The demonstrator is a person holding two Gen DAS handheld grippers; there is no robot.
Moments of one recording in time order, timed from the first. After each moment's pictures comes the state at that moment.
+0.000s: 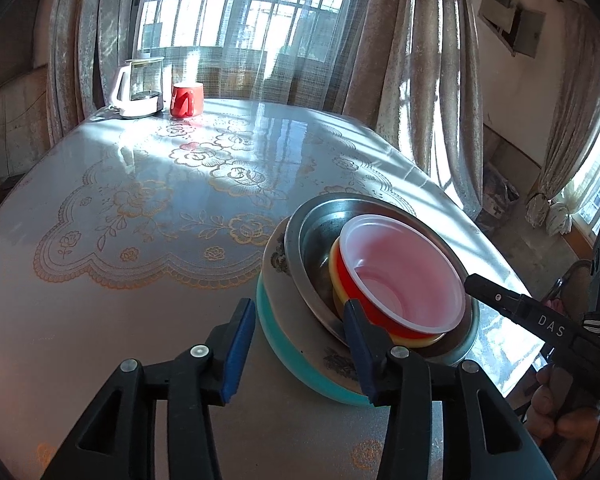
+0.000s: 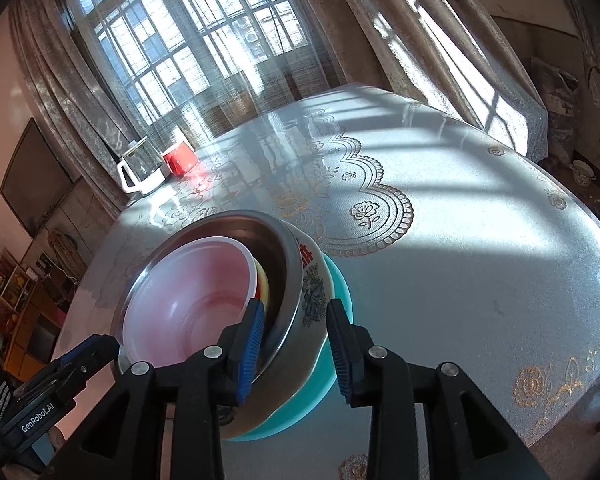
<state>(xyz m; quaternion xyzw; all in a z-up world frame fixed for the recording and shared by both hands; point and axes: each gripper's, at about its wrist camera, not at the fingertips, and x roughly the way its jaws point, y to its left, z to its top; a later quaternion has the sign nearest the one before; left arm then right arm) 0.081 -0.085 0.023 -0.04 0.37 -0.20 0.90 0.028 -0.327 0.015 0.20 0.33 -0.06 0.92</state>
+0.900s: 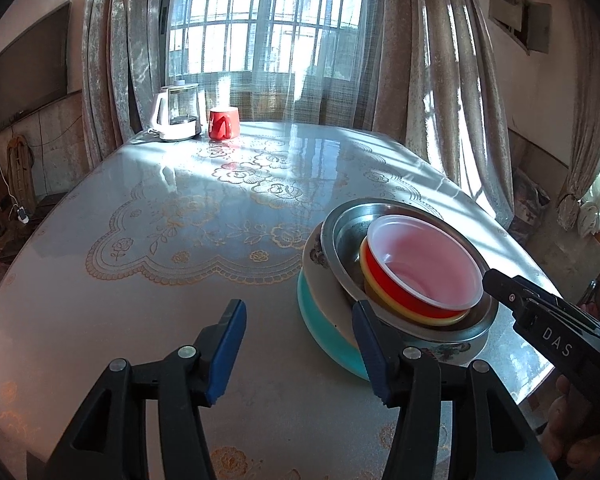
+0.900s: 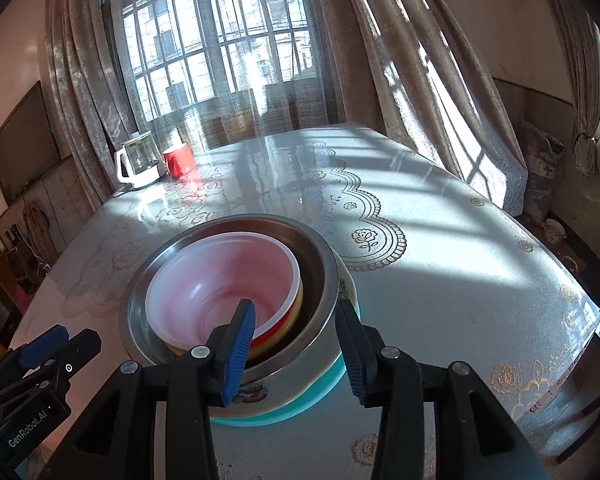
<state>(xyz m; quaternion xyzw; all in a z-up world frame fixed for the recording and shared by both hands) 0.047 -0.077 0.027 0.00 0.33 -0.14 0.93 0.007 -0.277 0.029 0.11 0.30 -0.11 0.94</state>
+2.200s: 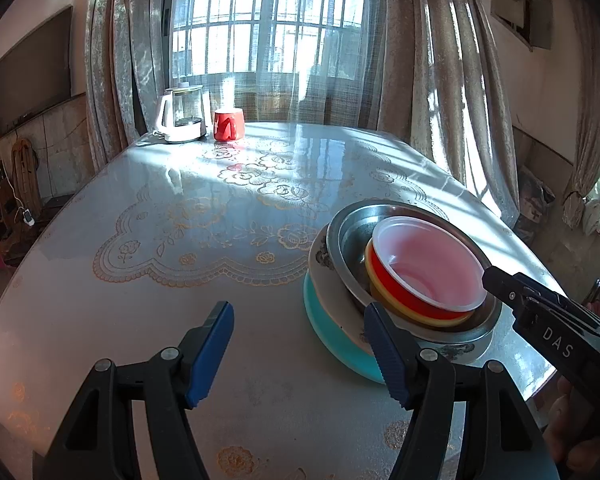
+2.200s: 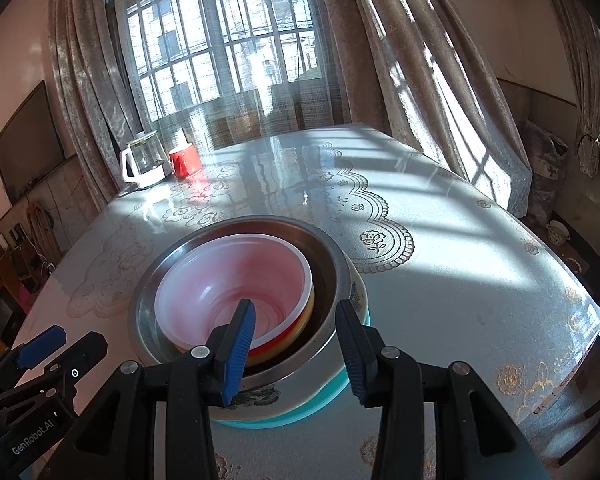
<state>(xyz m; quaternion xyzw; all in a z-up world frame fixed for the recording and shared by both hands) 0.048 -0.076 0.029 0.00 0.34 -0.13 0.93 0.009 -0.269 0.032 0.10 0.30 -0.10 0.94</state>
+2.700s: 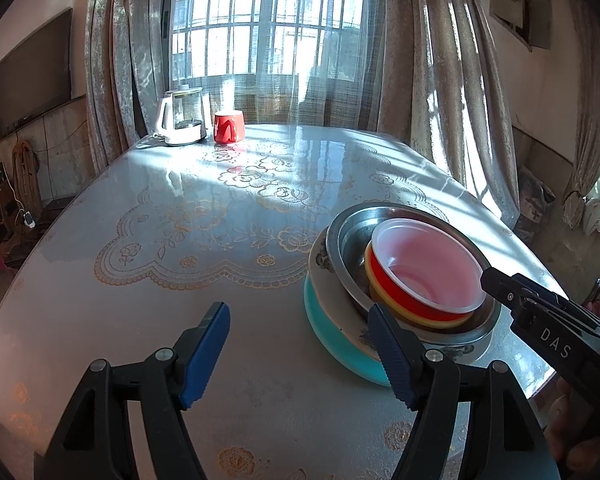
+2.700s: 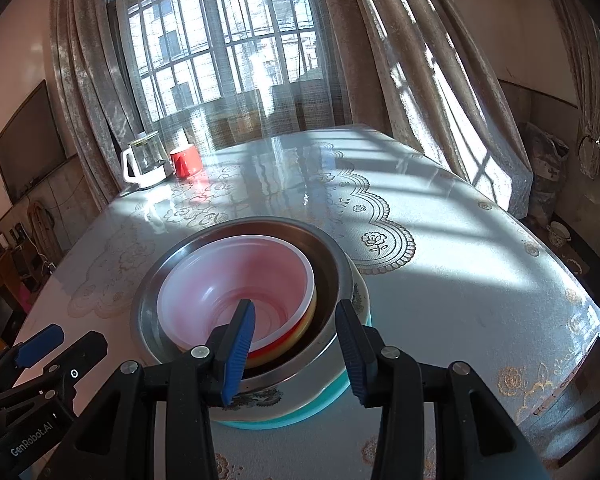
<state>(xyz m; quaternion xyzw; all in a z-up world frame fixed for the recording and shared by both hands) 0.047 -0.077 0.031 0.00 0.33 -0.13 0.93 0.011 -0.268 0.033 0.11 0.30 -0.10 0.94</state>
